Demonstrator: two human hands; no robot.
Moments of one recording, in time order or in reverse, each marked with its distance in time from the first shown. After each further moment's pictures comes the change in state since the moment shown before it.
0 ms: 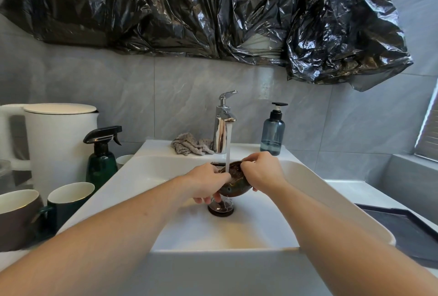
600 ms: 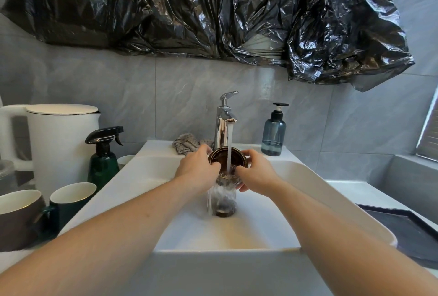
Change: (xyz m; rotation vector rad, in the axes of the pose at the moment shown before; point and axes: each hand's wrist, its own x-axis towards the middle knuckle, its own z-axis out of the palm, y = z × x) left_hand -0.004 0.000 -0.010 0.073 0.492 0.083; right_hand -0.002 0.000 0.007 0.209 -0.168 -0.086
